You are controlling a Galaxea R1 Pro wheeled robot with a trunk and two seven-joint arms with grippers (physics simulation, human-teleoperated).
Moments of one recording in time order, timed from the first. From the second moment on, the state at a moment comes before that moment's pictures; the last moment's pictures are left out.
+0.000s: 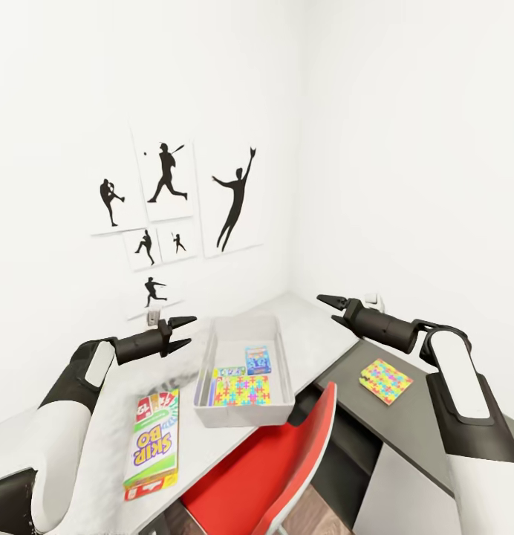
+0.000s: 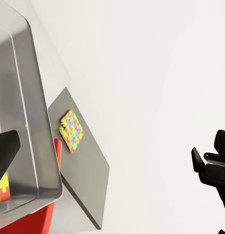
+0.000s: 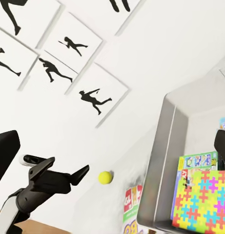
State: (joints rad) left arm -0.87 0.12 0.33 -0.70 0.40 1.04 -0.84; right arm -0.64 -0.14 -0.10 -1.52 -1.24 1.03 -0.13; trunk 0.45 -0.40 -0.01
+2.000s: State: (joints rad) left arm -0.87 0.12 0.32 -0.70 0.40 1.04 -0.84; right arm -0.64 -0.14 -0.08 -1.52 -1.24 1.03 -0.14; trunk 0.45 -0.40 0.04
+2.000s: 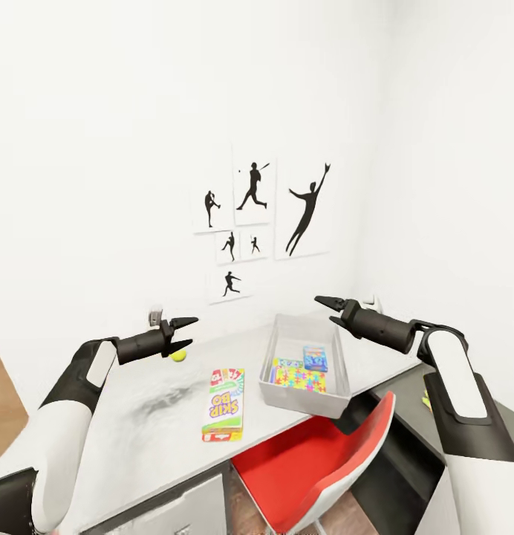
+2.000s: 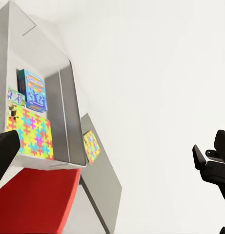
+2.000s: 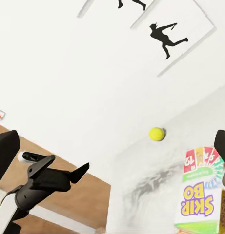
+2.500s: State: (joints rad) left arm -0.87 0.12 0.32 -0.70 0.40 1.04 -0.84; right arm -0.64 -0.14 -0.08 -1.52 -1.24 1.03 -0.14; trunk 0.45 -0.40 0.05
